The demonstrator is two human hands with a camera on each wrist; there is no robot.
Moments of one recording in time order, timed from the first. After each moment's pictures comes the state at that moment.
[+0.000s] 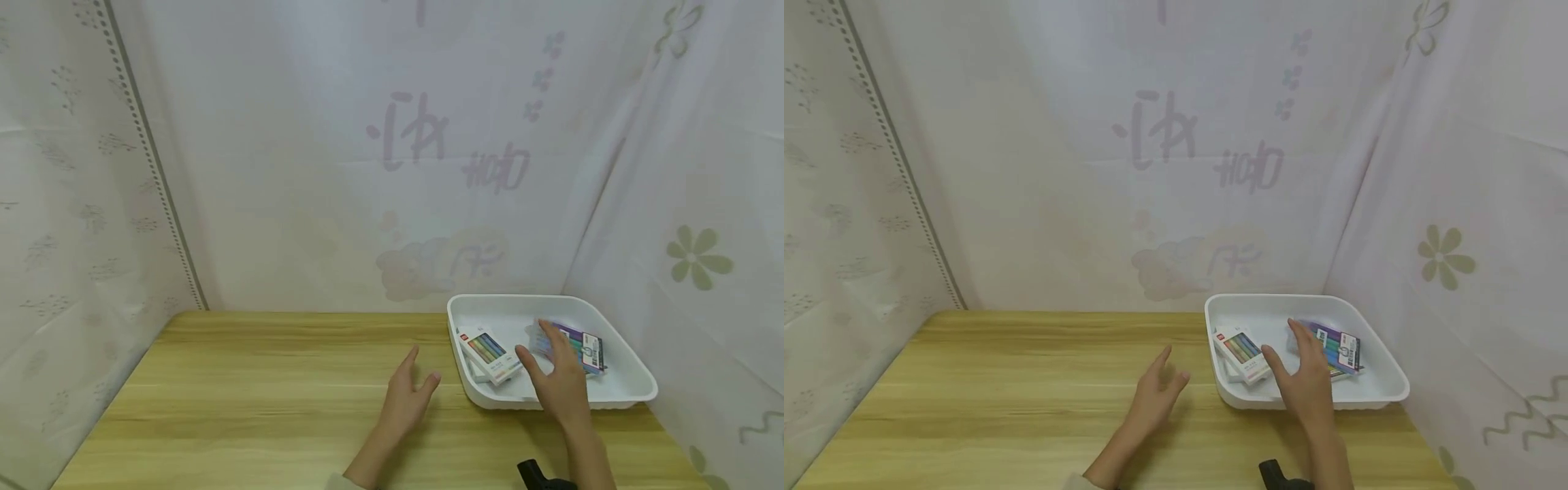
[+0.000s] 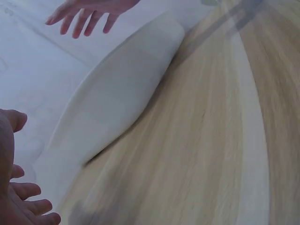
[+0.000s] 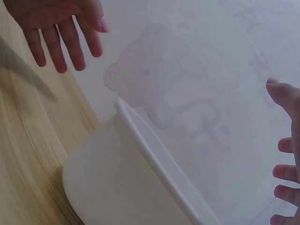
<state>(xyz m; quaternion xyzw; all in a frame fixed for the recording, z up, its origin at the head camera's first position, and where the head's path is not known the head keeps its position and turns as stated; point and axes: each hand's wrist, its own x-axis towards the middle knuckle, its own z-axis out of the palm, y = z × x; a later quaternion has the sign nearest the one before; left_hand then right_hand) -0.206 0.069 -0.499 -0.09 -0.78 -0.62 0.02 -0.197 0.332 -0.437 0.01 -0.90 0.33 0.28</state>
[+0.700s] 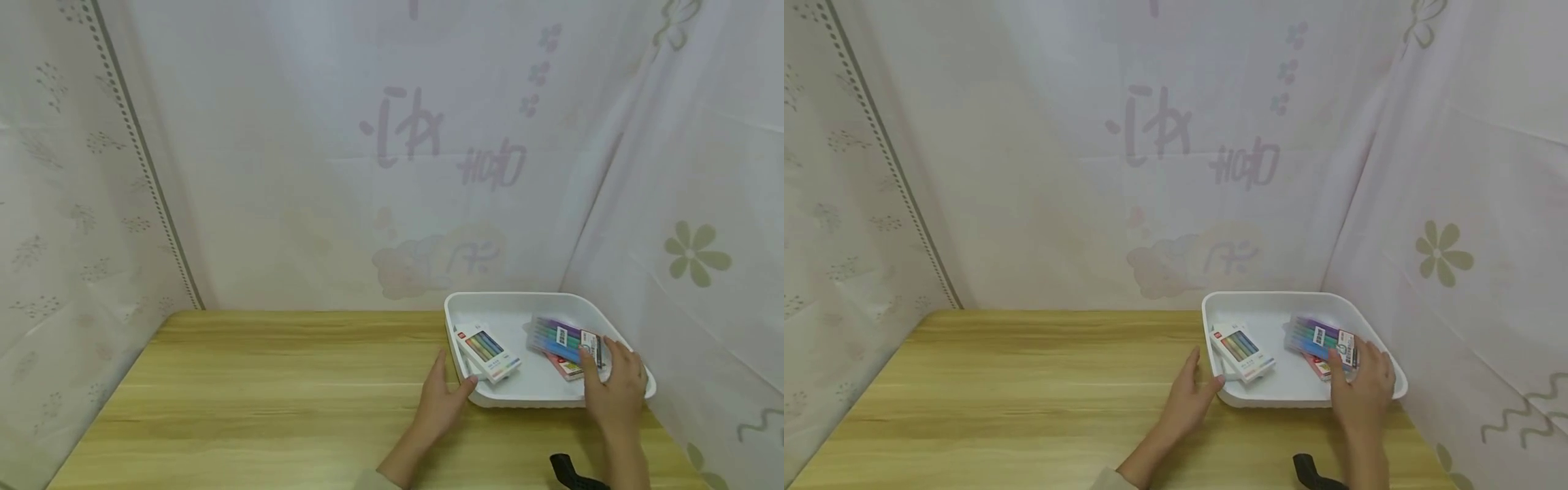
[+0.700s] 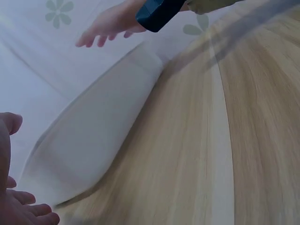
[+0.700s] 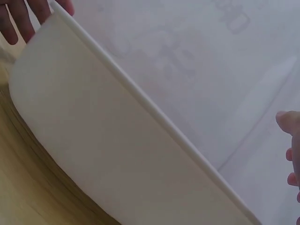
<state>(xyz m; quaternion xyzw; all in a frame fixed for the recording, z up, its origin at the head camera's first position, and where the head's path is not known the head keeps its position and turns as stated) -0.201 0.127 -0.494 -0.09 -0.74 -0.66 -0.03 -0.191 0.409 -0.457 -0.13 -0.88 0.32 0.33</state>
